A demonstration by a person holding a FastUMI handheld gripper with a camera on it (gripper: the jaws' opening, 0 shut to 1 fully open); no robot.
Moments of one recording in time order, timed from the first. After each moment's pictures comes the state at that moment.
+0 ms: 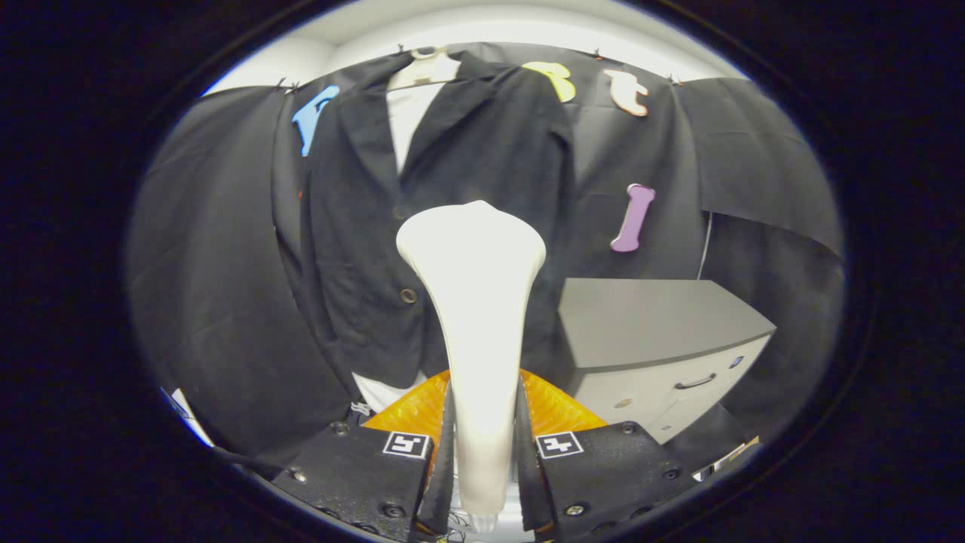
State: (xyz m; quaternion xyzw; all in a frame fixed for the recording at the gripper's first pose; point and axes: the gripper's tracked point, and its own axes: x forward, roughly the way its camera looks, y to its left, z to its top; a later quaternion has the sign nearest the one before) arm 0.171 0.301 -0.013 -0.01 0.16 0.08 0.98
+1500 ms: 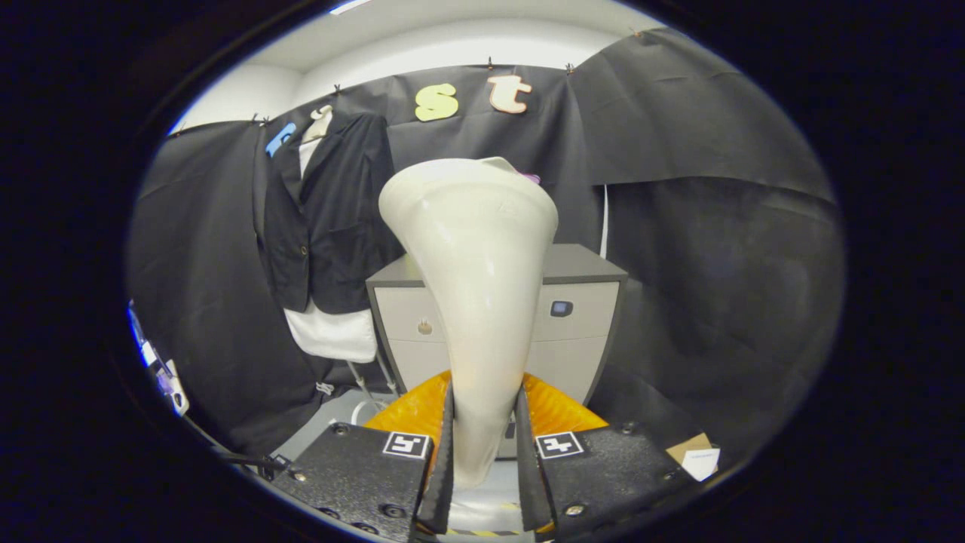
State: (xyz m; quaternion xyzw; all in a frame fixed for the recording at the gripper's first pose) arm 0.021 -0.065 -0.080 0.00 0.14 0.06 0.99
